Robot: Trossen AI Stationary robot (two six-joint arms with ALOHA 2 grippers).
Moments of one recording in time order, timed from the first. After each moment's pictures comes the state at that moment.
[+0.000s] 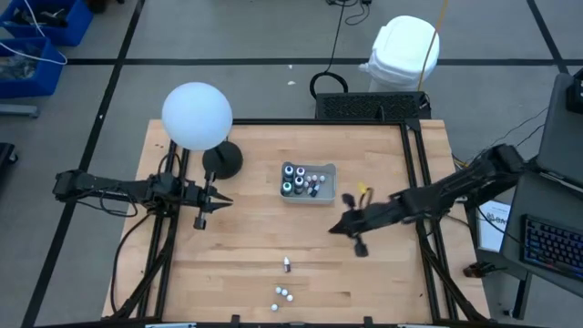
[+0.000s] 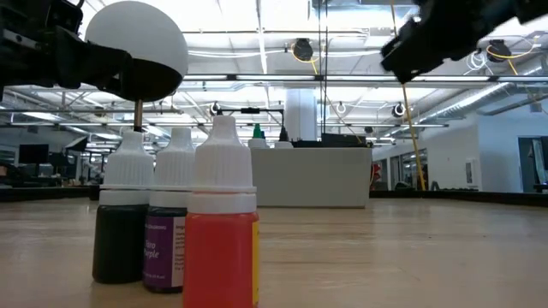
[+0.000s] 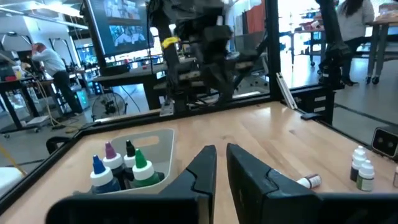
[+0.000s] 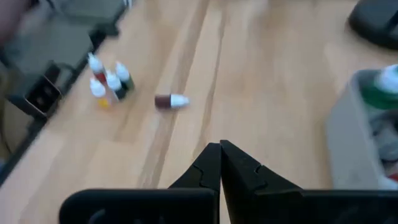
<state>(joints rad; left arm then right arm) -0.05 0.34 0.01 0.37 0.10 0.14 0.36 1.25 0.68 0.00 0.13 0.15</state>
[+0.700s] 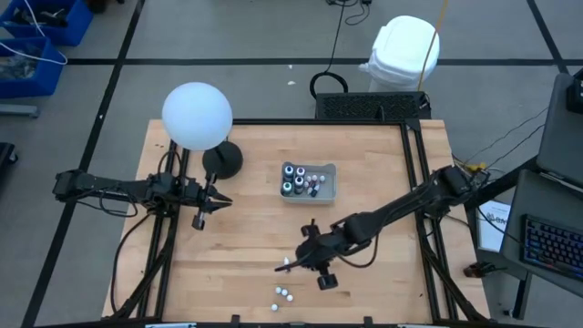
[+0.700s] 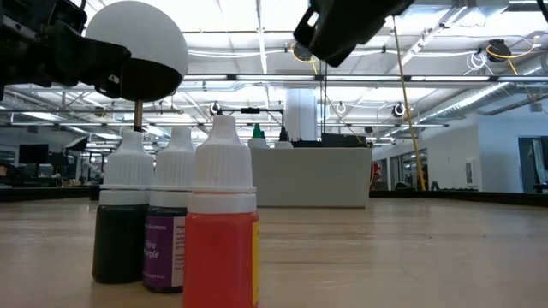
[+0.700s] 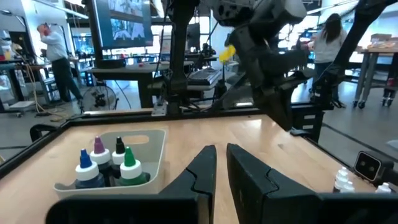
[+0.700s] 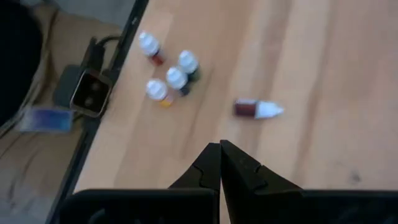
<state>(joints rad) -0.05 0.34 0.01 0.39 0.11 0.01 0.41 1.84 1.39 -0.47 -0.09 0.20</state>
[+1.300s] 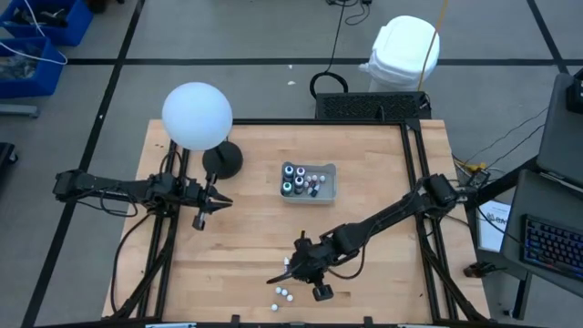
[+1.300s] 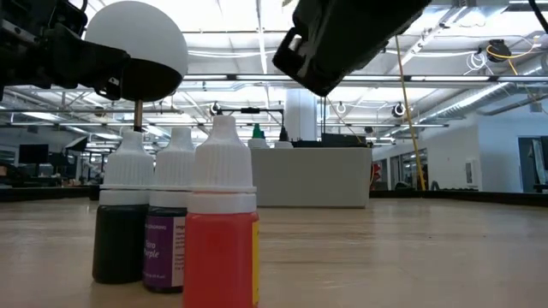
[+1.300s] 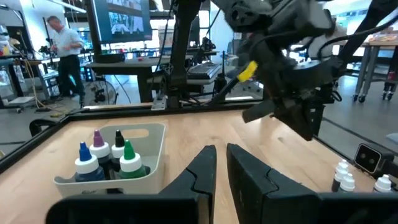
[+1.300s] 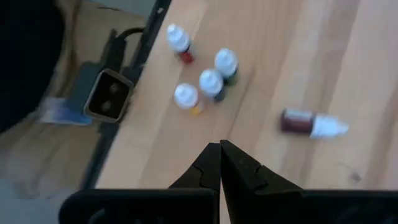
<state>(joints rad) -0.05 0.34 0.01 0.37 0.11 0.02 0.44 1.98 1.47 -0.43 -0.19 0.21</state>
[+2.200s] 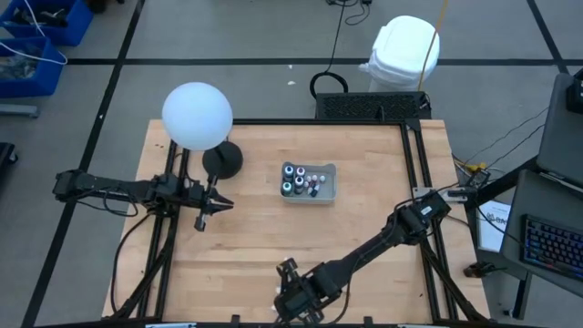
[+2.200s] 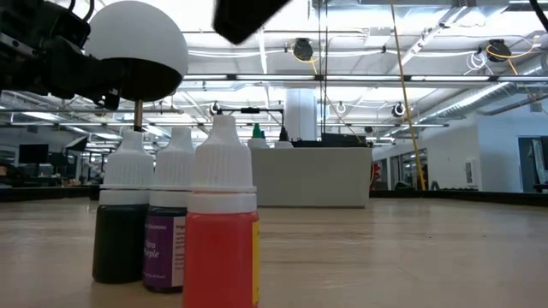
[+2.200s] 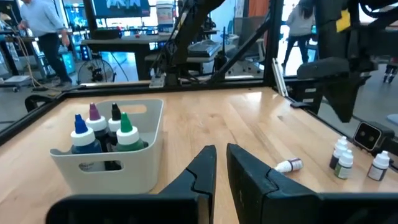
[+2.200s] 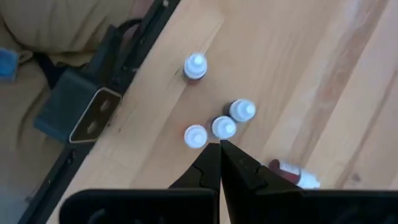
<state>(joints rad) -0.05 0.34 0.01 0.28 0.11 0.02 0.57 2.36 2.18 -0.97 0.10 0.02</state>
